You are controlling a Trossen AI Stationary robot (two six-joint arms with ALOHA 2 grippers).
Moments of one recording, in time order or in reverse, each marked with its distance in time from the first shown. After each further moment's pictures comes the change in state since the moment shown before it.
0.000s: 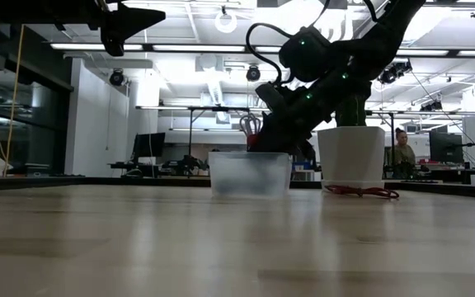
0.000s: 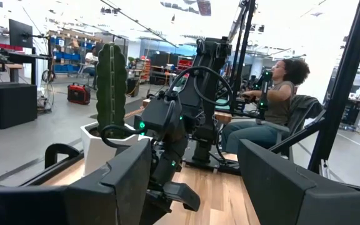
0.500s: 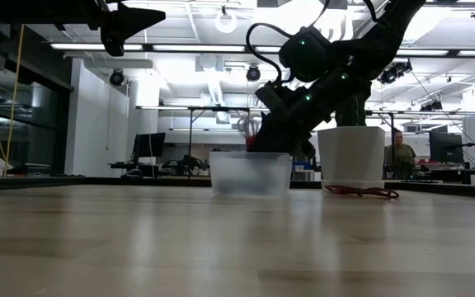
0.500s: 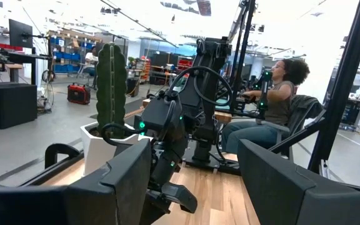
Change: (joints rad) left arm 0.000 0.000 0.000 0.000 0.000 0.000; right arm 0.000 0.000 0.000 0.001 0.045 -0.035
